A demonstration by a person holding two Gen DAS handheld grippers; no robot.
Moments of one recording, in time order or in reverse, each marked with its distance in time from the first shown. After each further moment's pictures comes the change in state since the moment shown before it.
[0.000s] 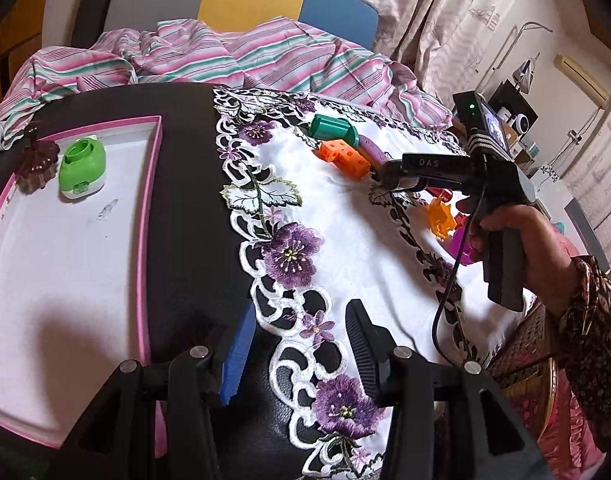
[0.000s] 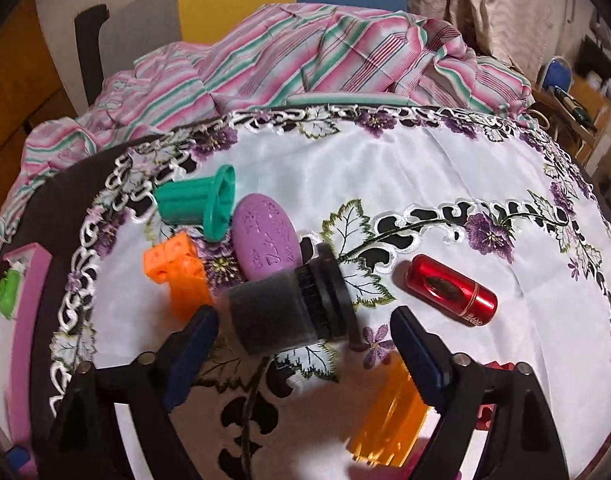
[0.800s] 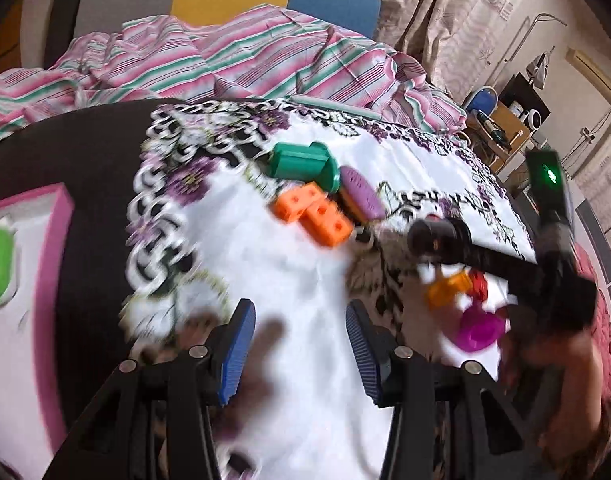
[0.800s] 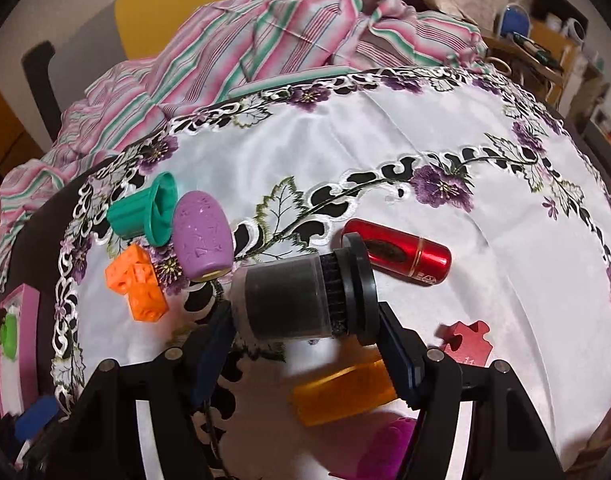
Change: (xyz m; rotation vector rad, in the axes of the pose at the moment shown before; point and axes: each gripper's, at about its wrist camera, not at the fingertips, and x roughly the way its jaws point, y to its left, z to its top) left arm 0.094 -0.053 0.100 -0.001 0.045 0.033; right arm -0.008 -0.044 -0.006 0.215 0.041 -0.040
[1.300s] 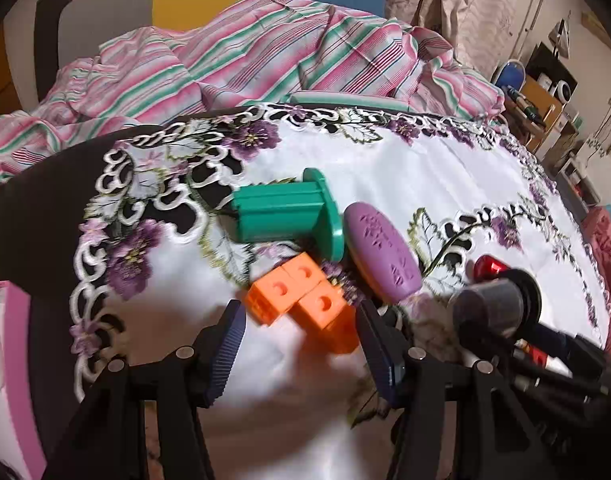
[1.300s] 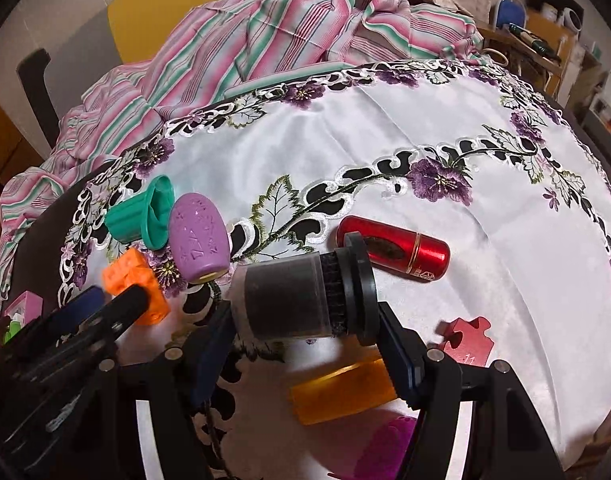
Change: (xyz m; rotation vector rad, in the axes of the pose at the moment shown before) left arm 0.082 -0.031 0.060 0.063 0.022 0.146; right arm 0.003 -0.001 0.001 0.022 0.013 0.010
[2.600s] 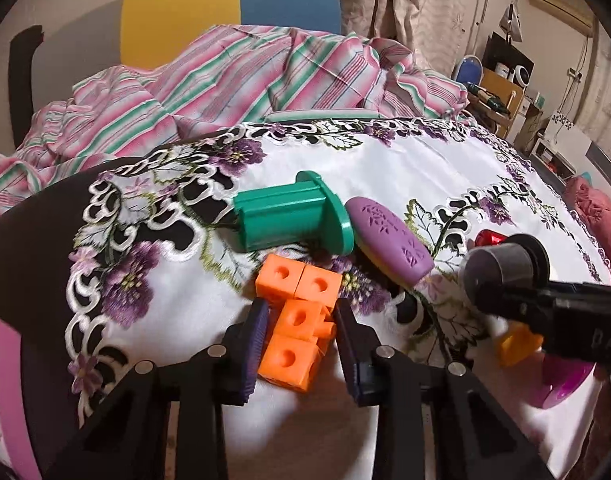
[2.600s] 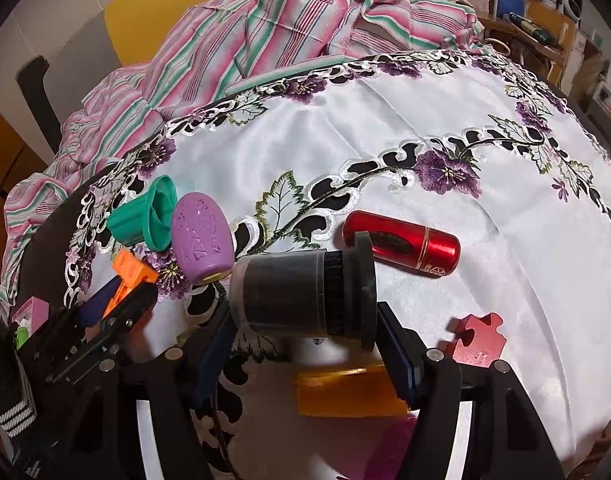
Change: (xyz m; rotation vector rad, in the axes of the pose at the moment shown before) left arm 0.000 0.015 -0.024 0.153 -0.124 -0.048; right arm 0.003 -0.001 0.000 0.029 0.009 0.035
